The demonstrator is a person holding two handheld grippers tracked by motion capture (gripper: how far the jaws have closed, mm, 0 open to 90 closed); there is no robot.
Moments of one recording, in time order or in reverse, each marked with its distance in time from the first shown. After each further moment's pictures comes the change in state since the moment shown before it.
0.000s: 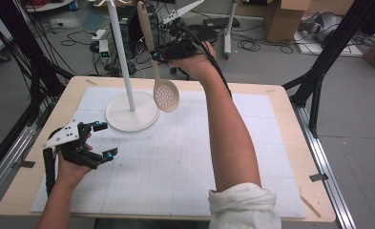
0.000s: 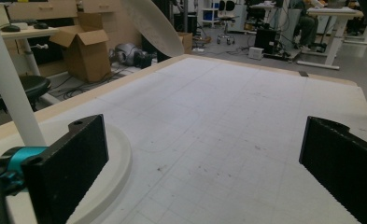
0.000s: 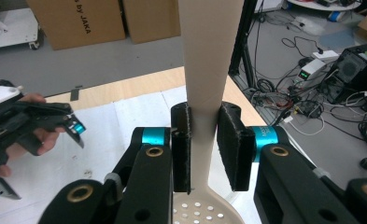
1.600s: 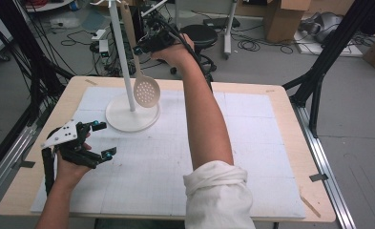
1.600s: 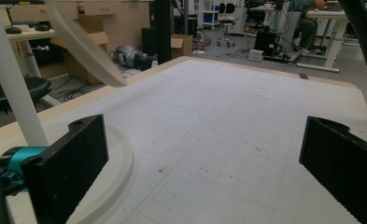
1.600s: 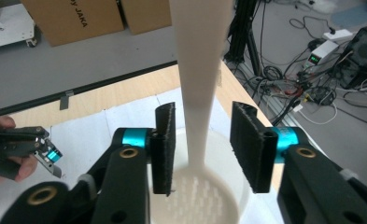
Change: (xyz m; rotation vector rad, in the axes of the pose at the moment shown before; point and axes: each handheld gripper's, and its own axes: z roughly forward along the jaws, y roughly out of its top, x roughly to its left) left arm 0.001 0.000 -0.002 -0.009 0.000 0.000; right arm -0.020 0.027 0.057 0.069 0.017 0.056
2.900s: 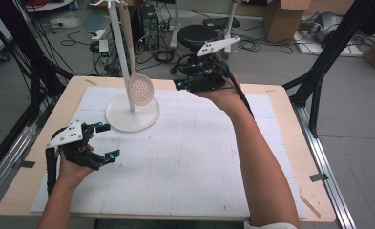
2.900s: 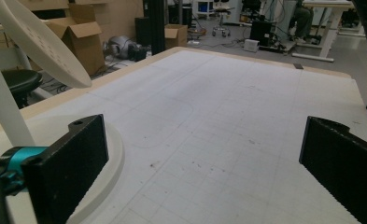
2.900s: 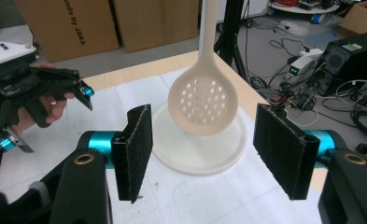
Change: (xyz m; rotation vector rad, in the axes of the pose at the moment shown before) left arm -0.005 0.001 0.008 0.044 -0.026 0.002; right arm 0.035 -0.125 -0.093 -0.147 -0.058 0.001
